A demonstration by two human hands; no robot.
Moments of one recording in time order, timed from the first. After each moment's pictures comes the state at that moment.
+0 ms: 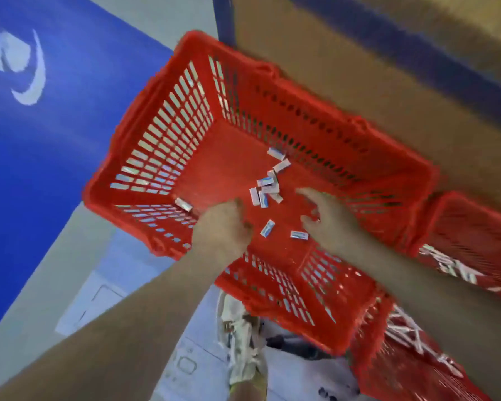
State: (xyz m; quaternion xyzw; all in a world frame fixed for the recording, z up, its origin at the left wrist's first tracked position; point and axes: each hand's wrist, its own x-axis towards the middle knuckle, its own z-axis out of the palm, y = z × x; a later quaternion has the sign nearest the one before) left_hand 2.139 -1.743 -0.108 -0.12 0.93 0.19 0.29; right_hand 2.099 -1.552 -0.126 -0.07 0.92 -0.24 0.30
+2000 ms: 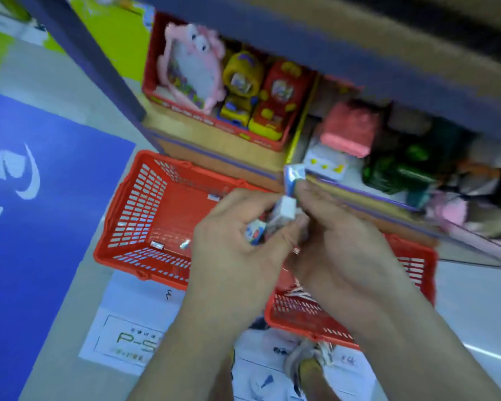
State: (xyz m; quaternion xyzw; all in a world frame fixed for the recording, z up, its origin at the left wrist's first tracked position) left_hand 2.105 -1.609 0.268 -0.05 0.79 0.61 0.06; right_hand 2.095 -1.502 0.296 0.34 0.38 -0.83 0.21
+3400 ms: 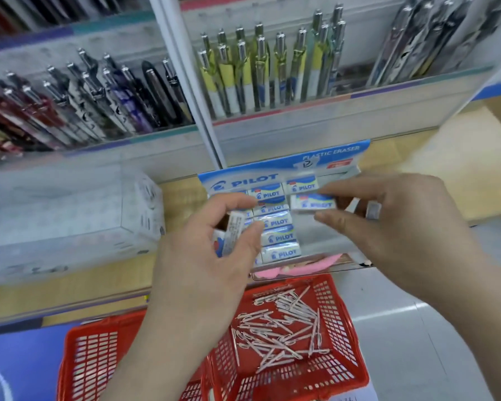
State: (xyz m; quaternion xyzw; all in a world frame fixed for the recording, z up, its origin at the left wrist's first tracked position) left_hand 2.068 -1.277 0.485 0.17 0.87 0.44 0.12; right_hand 2.138 -1.094 0.478 0.18 0.93 -0.32 -0.08
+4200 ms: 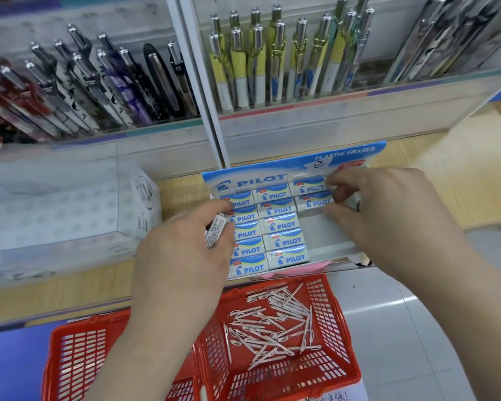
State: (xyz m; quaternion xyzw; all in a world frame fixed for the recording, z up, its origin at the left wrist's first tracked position) left_hand 2.041 -1.290 0.454 0.16 0.94 0.30 0.06; right_hand 2.110 -1.096 0.466 0.20 0.96 -0.17 -0.03
